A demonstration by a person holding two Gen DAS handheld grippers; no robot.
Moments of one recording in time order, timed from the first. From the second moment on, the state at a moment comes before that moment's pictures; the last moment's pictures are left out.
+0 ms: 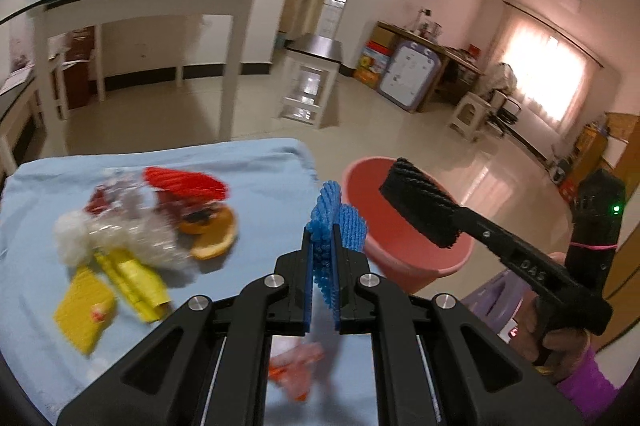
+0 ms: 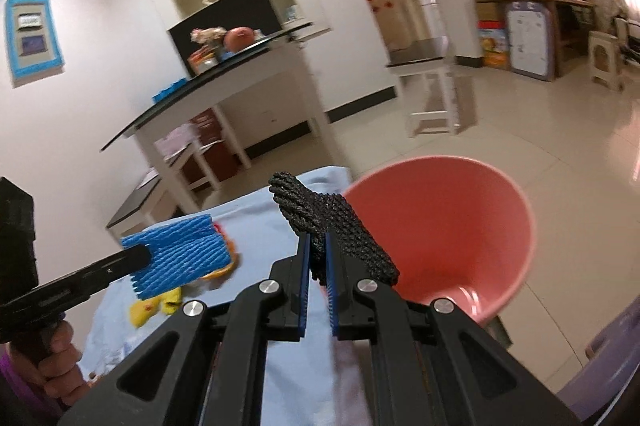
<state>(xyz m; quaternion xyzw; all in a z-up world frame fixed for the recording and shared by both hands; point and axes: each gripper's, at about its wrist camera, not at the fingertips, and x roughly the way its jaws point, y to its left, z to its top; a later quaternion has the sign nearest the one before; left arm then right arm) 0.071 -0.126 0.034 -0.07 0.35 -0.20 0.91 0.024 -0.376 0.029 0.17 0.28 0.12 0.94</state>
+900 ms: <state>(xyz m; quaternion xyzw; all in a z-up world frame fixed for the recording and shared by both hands) 0.130 -0.248 -0.009 -0.02 0.41 -0.25 0.88 0.038 -0.437 -0.003 0.18 0.30 0.04 0.93</state>
